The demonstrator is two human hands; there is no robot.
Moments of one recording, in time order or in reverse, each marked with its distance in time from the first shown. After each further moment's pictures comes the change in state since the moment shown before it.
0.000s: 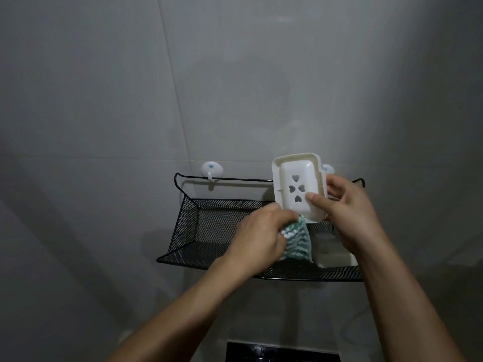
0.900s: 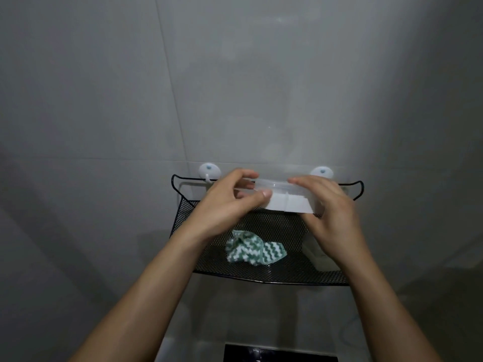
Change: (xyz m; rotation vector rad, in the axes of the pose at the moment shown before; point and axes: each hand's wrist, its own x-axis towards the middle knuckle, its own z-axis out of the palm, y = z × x) left_hand 0.013 -0.032 -0.054 -0.567 0.080 -0.303; right_hand -0.004 0.016 0.005 -0.613 -0.020 -0.667
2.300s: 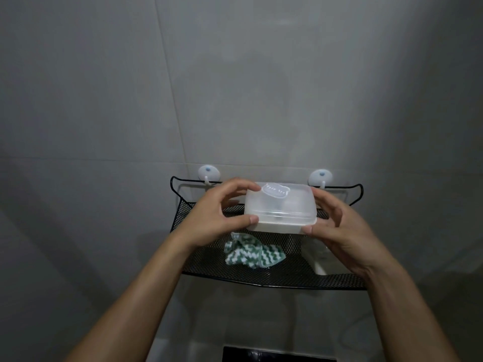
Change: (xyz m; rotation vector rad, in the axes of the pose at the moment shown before) left_hand 0.003 -0.034 -0.012 -0.016 -0.140 0.231; right_hand -0.012 0.028 -0.007 1.168 -0.254 0.563
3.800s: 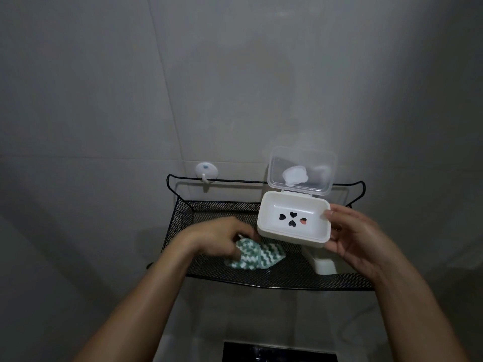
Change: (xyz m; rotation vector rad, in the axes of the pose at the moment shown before) left_hand 0.013 -0.024 0.012 0.546 -0.621 -0.345; right_hand -0.006 -0.007 -0.011 0.158 0.316 0.291
